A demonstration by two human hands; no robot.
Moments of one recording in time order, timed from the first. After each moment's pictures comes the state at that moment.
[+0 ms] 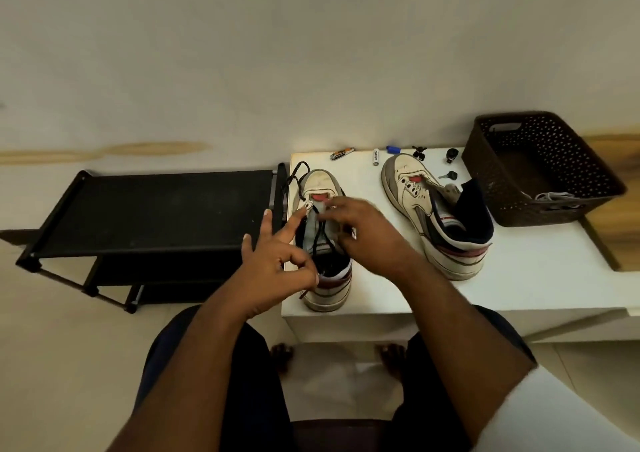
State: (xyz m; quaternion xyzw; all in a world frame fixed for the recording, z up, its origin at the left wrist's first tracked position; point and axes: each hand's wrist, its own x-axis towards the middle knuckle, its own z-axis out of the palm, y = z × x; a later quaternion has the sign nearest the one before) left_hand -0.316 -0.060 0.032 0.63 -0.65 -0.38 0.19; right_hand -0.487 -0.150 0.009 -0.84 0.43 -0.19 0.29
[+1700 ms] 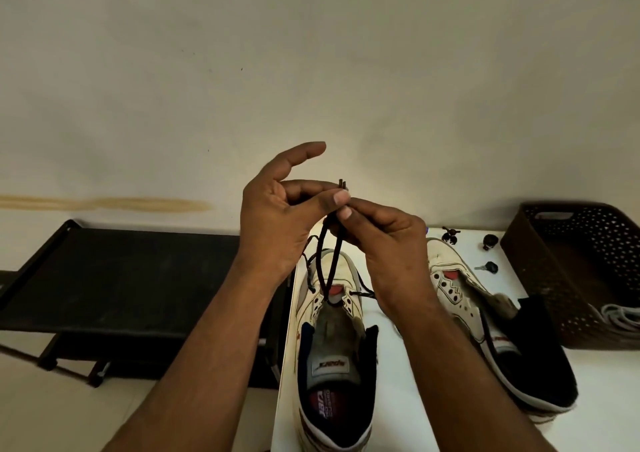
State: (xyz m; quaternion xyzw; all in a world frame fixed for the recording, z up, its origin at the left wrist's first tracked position) left_hand -0.314 -0.219 0.090 0.48 -0.47 -0.35 0.65; right_hand -0.434 -0.248 0.048 -0.52 0.34 -0.55 0.55
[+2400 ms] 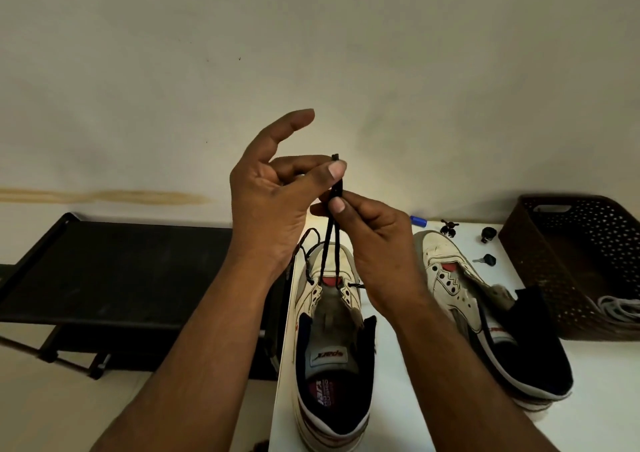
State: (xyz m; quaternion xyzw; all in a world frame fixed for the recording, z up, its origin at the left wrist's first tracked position) left_hand -0.317 -0.218 0.096 0.43 -0.44 -0.32 0.72; right_hand -0.428 -0.238 0.052 -0.58 0.33 -0.51 0.54
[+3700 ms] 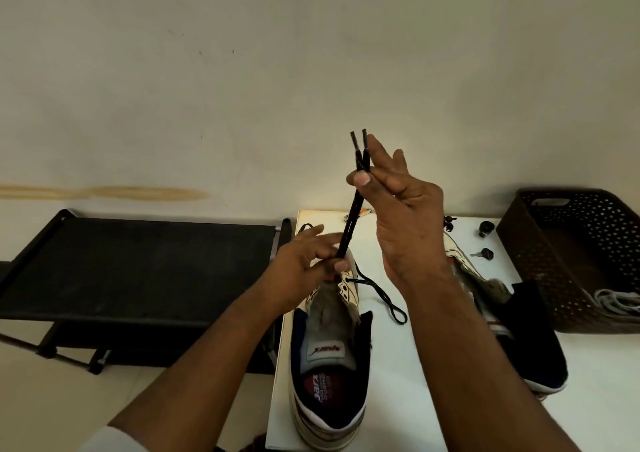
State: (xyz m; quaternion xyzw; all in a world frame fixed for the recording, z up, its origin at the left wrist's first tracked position) left_hand -0.299 -0.229 -0.027 0.57 -0.66 -0.33 0.36; right_hand -0.442 -0.260 0.064 -0.54 0.36 -0.57 0.50
